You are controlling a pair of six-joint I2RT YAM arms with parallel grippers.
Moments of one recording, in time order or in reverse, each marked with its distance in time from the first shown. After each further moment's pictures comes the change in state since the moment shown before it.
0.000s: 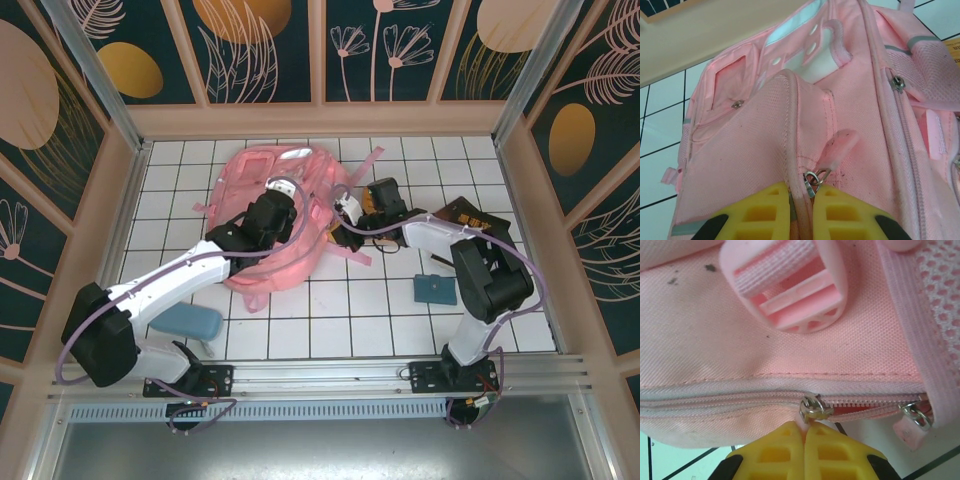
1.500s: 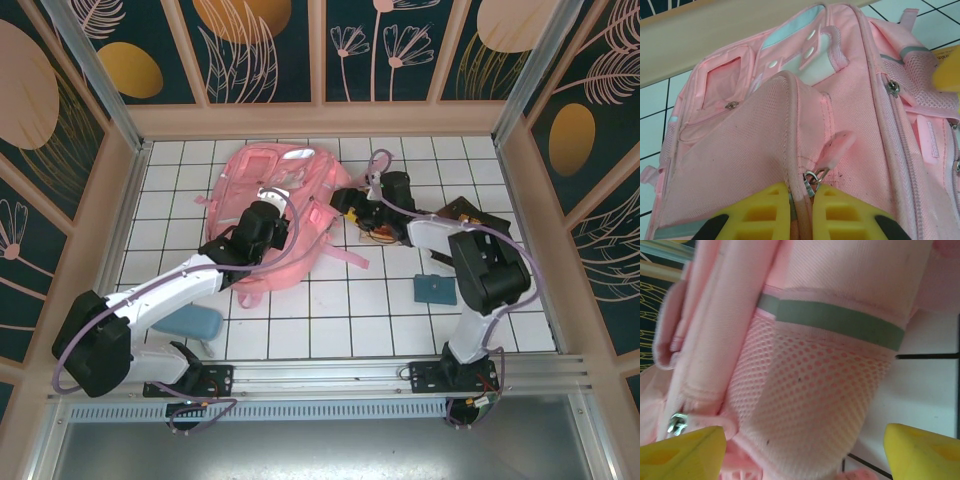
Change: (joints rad) left arm 0.036 -0.084 -0.207 0.259 0.101 0.062; right arm -0.068 0.086 -0.015 0.370 0.072 1.161
